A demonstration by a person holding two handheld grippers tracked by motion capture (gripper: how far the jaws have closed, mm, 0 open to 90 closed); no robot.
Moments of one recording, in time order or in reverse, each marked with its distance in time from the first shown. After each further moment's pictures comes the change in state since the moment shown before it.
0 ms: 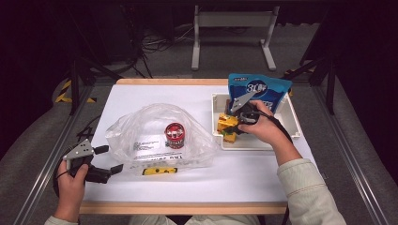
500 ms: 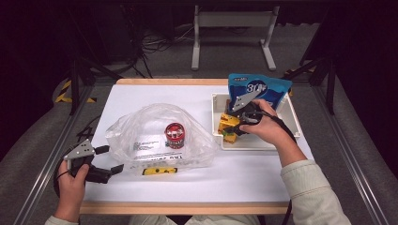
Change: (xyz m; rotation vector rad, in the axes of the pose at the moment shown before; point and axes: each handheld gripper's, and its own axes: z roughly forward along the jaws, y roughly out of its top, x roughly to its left) left arm -0.001 0.000 0.001 0.005 -0.005 0.003; right arm 0.010 0.006 -0.015 -0.061 -0.052 -0.011
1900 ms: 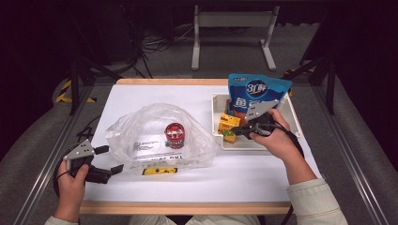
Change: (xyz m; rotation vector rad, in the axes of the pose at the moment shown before) left arm -0.001 0.000 -0.002 -0.008 0.003 -0.001; right arm 0.040 -0.017 -0.039 -0.084 -0.008 0.052
